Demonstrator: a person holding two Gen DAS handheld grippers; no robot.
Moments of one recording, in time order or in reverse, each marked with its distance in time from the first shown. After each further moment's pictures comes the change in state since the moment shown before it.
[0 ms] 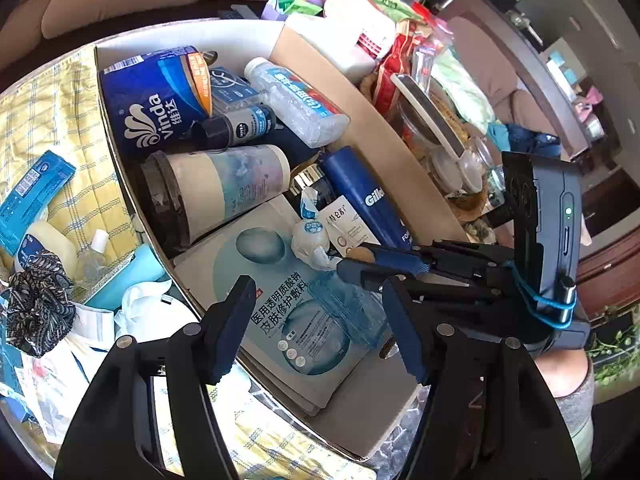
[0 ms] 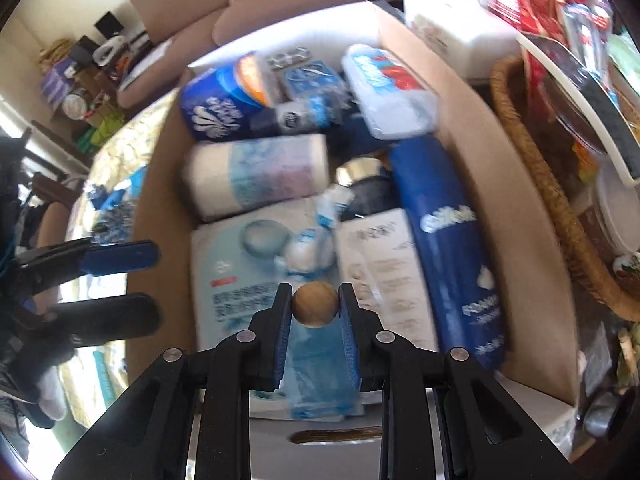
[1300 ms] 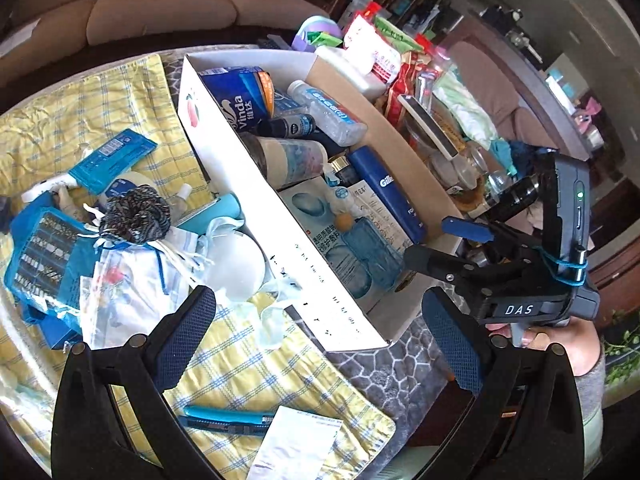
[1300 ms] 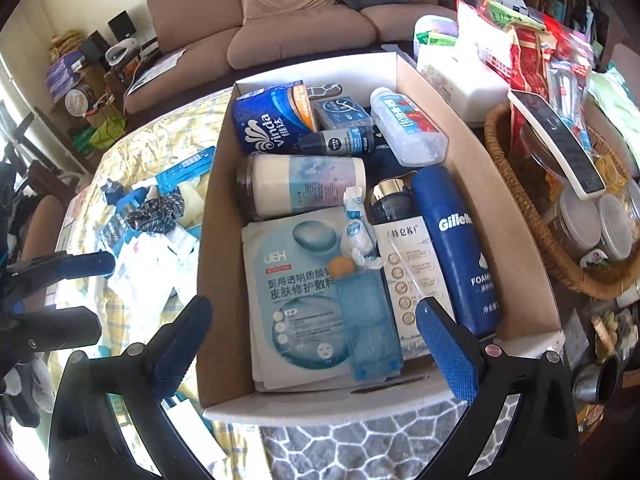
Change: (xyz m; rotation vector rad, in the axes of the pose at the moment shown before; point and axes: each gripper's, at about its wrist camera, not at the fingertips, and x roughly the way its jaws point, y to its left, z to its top) left arm -0.088 0.023 -0.073 -0.005 -0.110 0.061; right arm -0.052 0.061 -0.034 -0.027 -0.117 -0.125
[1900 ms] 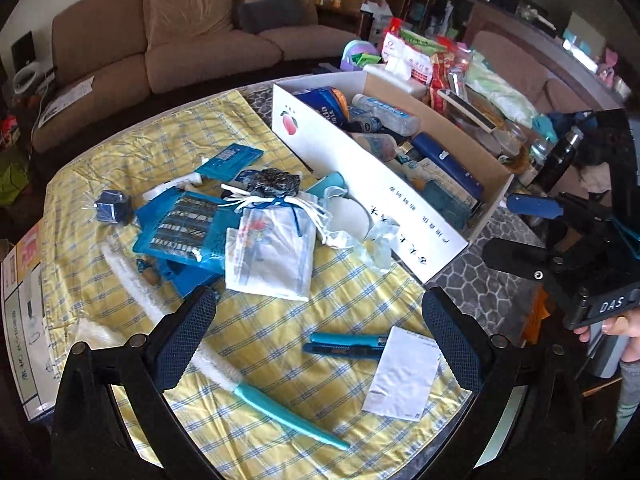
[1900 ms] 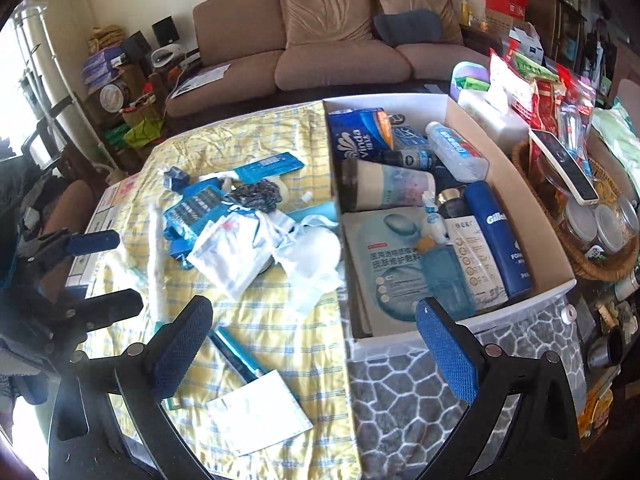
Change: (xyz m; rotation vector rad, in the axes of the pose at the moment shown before) left arm -0.091 0.035 -0.084 0.143 -0.109 0.280; right arm -0.052 0.118 -0.058 -0.102 -0.121 0.055
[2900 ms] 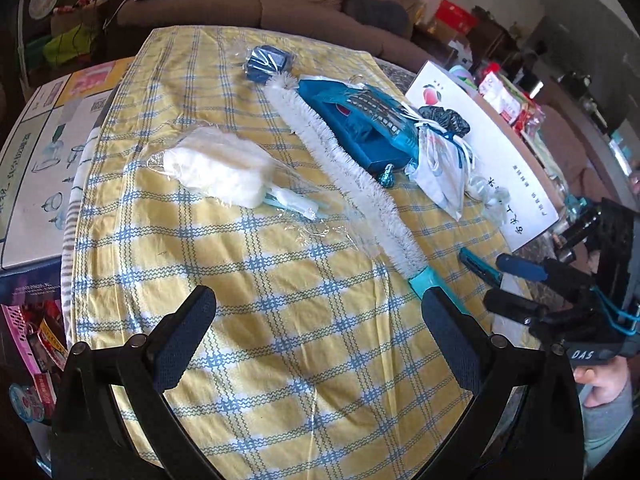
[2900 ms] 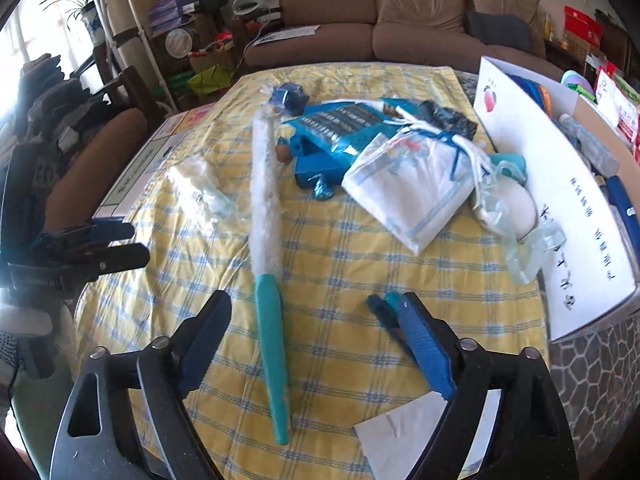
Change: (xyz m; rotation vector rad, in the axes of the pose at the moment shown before) left arm 0.013 0.184 -0.164 -0.373 -0.026 -0.054; right arm 0.116 0.155 -0.080 -0.163 0.075 0.145
